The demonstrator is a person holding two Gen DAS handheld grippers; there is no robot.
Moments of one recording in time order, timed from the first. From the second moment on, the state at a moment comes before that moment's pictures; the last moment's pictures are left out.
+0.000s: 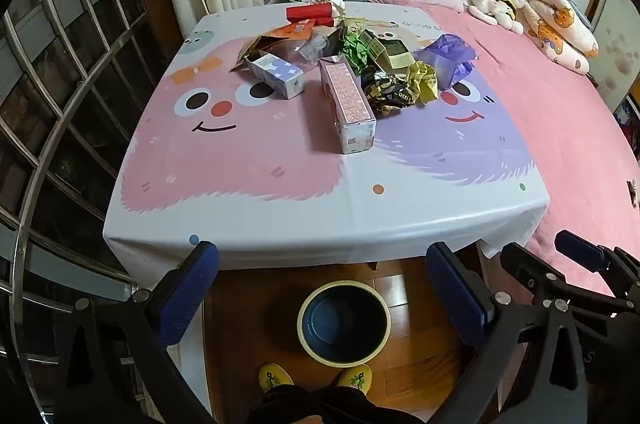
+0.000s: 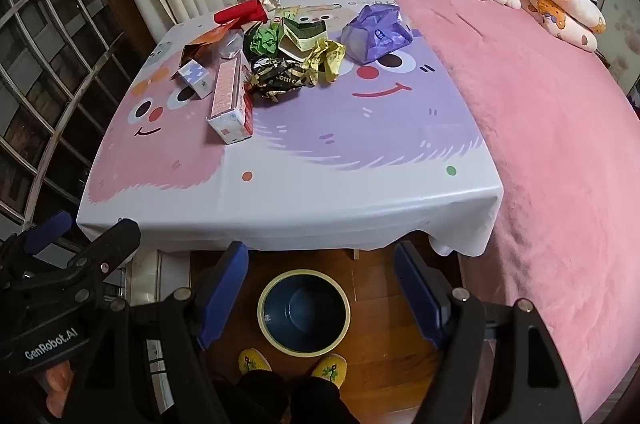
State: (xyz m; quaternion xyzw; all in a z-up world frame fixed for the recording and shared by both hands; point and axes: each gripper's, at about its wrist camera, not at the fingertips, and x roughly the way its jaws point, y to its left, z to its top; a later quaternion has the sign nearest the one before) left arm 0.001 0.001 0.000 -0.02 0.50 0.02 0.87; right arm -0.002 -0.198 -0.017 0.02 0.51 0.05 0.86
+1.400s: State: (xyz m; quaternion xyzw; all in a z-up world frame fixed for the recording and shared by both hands) left arm -0.017 0.003 0.005 -0.04 0.49 0.02 0.87; right arm -0.011 -0.192 -0.011 0.02 0.51 0.07 0.86
